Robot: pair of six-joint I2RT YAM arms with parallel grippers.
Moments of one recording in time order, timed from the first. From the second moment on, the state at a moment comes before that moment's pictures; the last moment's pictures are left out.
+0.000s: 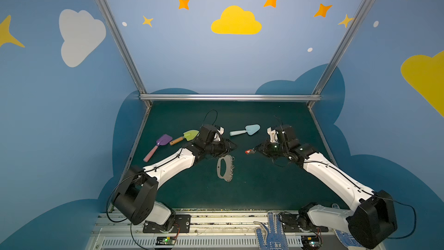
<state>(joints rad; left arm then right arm) -0.58 1.47 0.91 -0.06 0.53 -0.98 0.49 1.23 0.88 -0.43 -0.37 0.93</state>
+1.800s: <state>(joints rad) -0.62 1.70 0.93 0.42 0.64 -1.35 0.49 1.24 0.57 0.33 -0.45 1.61</state>
